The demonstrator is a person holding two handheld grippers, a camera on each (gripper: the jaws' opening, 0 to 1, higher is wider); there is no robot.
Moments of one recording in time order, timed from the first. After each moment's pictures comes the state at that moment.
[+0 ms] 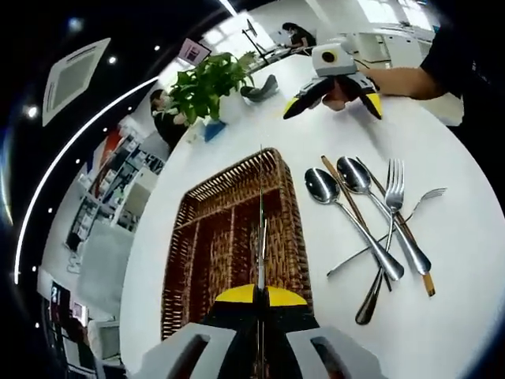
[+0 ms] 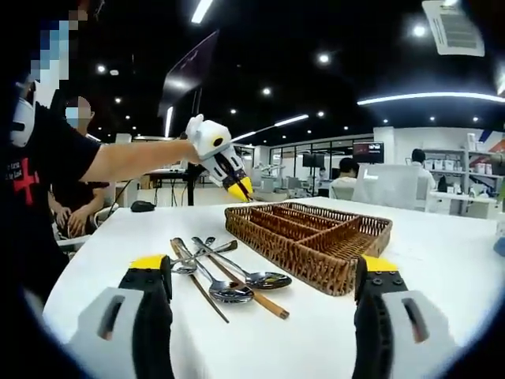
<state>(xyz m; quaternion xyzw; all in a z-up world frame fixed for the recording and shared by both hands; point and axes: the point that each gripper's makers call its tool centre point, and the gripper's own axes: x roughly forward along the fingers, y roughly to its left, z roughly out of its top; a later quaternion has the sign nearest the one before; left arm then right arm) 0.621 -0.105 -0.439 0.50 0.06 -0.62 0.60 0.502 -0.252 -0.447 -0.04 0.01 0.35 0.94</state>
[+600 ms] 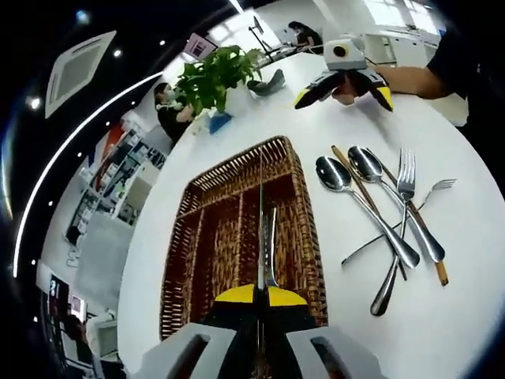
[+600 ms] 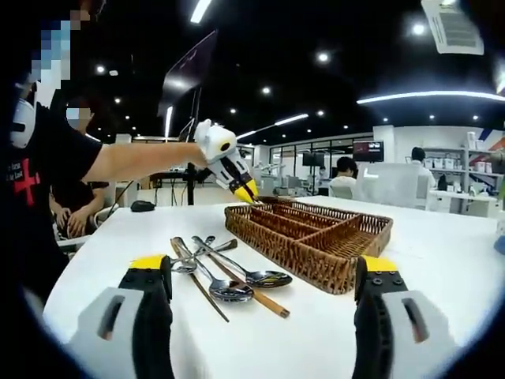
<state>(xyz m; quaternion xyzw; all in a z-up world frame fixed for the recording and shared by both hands) 0.676 -0.103 -0.458 0.51 0.09 -0.60 0.61 0.503 -0.251 -0.453 -0.03 0.02 0.35 0.94</state>
